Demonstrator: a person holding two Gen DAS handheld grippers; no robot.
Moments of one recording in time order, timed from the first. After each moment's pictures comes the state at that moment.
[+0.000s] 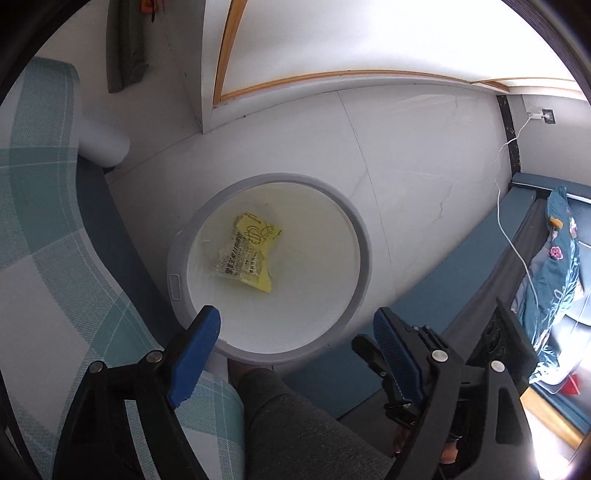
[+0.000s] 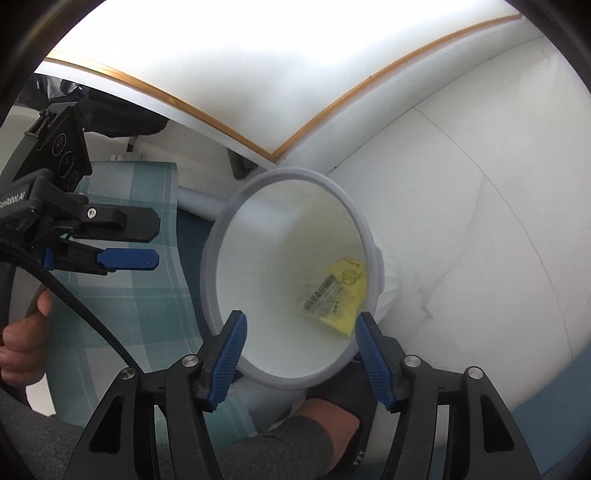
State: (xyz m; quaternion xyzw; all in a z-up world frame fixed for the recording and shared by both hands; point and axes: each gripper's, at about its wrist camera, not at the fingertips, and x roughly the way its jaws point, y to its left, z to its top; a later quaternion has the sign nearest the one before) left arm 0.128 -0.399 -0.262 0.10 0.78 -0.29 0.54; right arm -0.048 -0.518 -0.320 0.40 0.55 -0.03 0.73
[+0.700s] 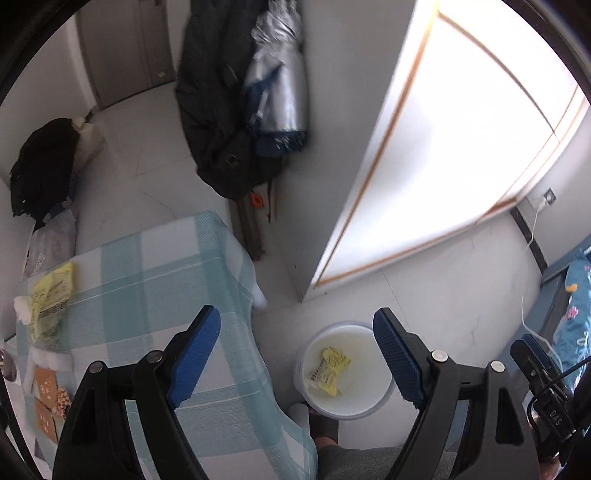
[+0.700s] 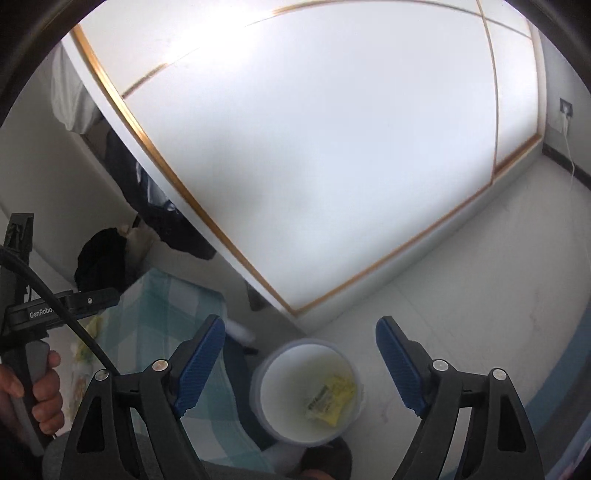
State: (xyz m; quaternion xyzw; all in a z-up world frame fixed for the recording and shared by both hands) left arm 0.099 -0.285 -0.037 0.08 0.50 -0.22 0.83; right arm -0.072 -0.529 -0.088 0.27 0.36 -0.14 0.88
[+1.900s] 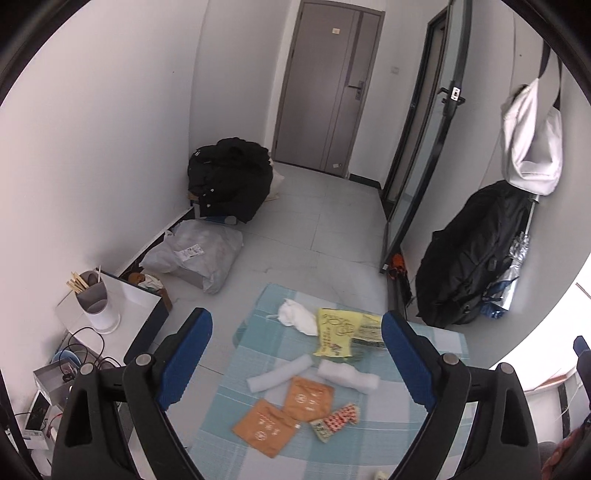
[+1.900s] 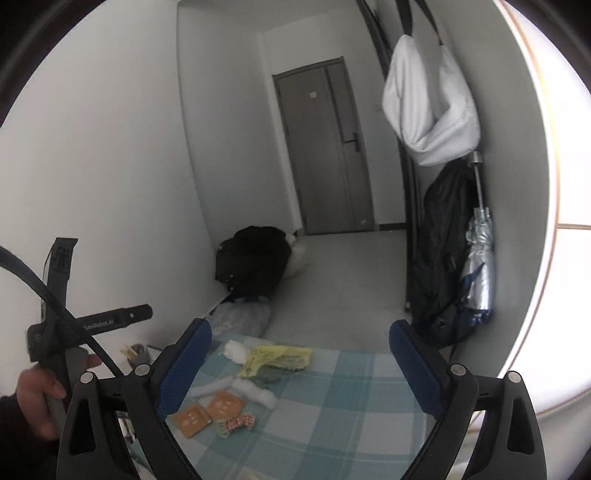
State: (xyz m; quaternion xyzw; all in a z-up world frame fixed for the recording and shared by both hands) left arm 0.079 0.071 0.010 -0.10 0.32 0.02 0.94; right arm 0.011 -0.209 0.048 0.08 0.20 0.15 0.97
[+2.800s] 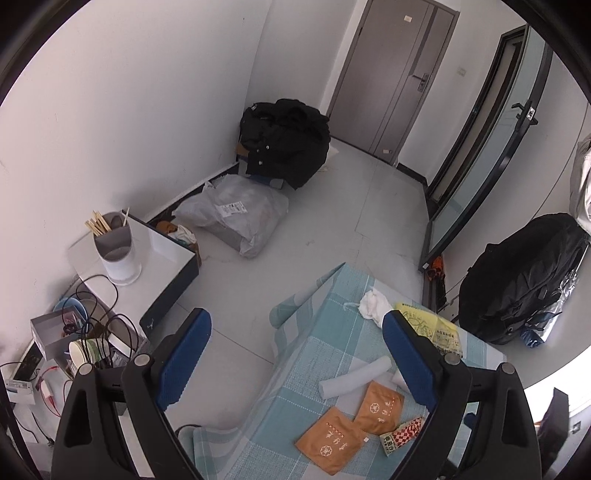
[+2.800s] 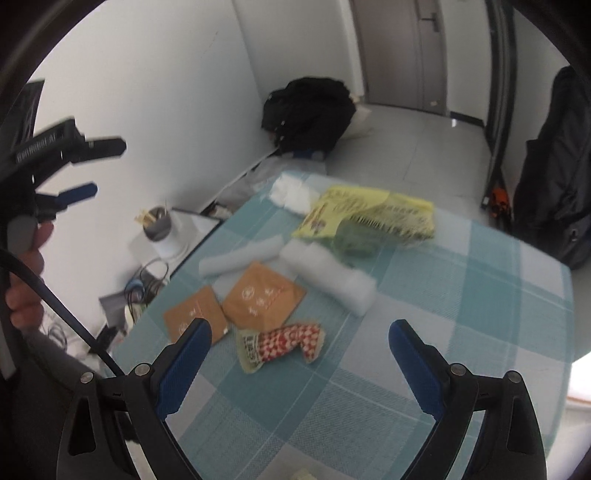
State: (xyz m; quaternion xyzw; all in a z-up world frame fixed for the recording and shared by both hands) left arm 0.103 0.156 -0.045 -0.19 0.38 0.08 0.90; right arm 0.095 -0.069 -0.113 -0.01 0.44 0.26 0.86
